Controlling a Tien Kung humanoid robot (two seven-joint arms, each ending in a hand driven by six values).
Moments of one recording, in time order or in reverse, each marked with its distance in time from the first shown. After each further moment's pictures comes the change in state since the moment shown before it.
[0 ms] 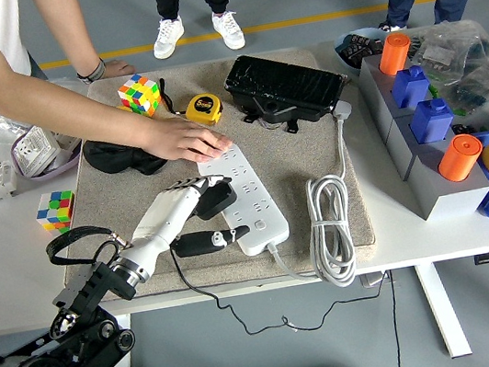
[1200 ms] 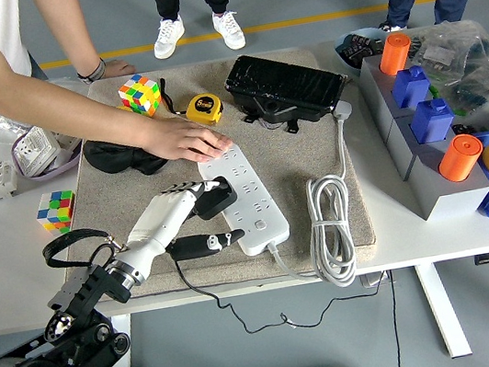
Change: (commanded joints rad) left arm 0.003 0.020 0.021 0.005 0.014 0.007 0.009; right arm -0.001 -0.004 -0.004 0.001 0.004 -0.003 0.009
